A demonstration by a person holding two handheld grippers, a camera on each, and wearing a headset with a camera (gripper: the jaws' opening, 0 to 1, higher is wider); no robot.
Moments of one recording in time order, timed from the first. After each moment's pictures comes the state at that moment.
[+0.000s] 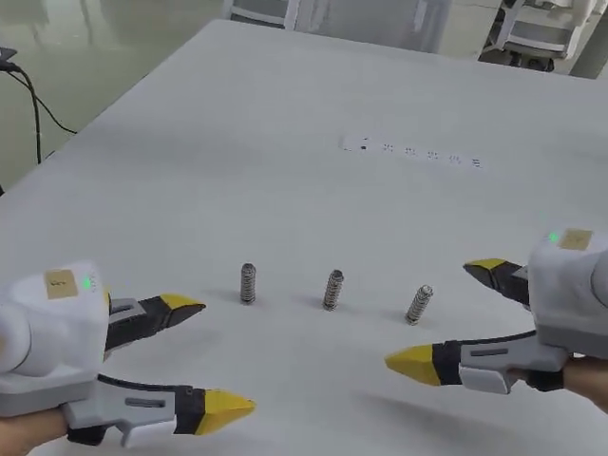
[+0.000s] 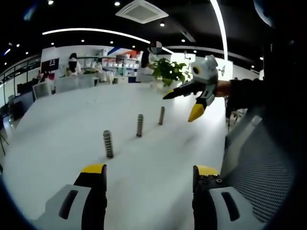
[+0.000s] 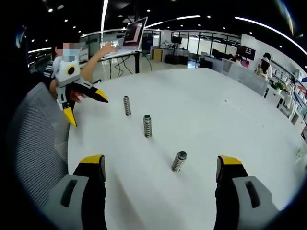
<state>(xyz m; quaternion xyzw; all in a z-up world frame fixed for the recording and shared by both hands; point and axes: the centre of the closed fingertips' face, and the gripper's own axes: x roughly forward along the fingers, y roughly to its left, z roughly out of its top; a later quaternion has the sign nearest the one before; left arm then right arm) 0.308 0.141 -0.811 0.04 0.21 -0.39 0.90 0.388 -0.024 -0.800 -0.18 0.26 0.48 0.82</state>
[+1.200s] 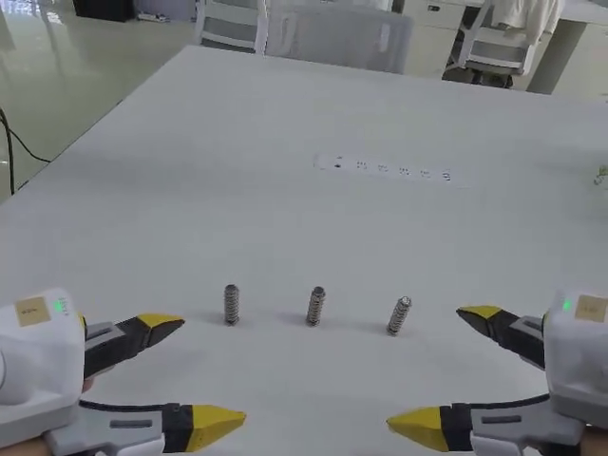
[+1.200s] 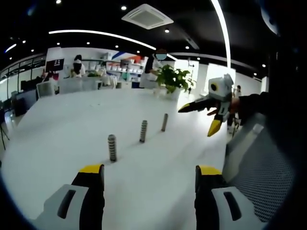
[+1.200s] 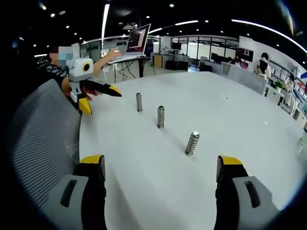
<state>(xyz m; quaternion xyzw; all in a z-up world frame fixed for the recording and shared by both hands) 0.312 0.145 -0.803 0.01 0.19 -0.38 0.91 0.348 -0.037 -0.808 -0.15 0.24 0.49 0.83</state>
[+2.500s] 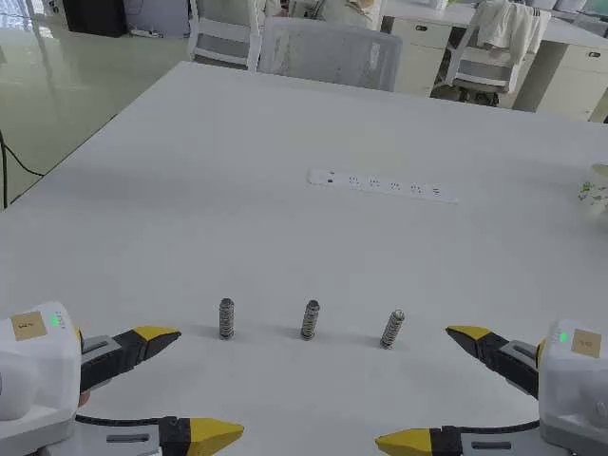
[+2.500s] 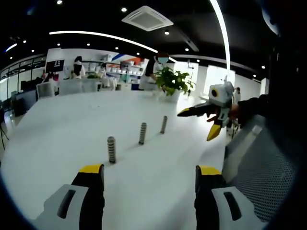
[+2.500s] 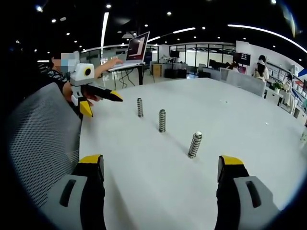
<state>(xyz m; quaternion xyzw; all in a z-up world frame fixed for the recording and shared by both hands) 0.311 0.145 -0.801 0.00 0.18 -0.38 0.91 0.345 -0.033 -0.811 -0.13 0.21 0.49 0.84</state>
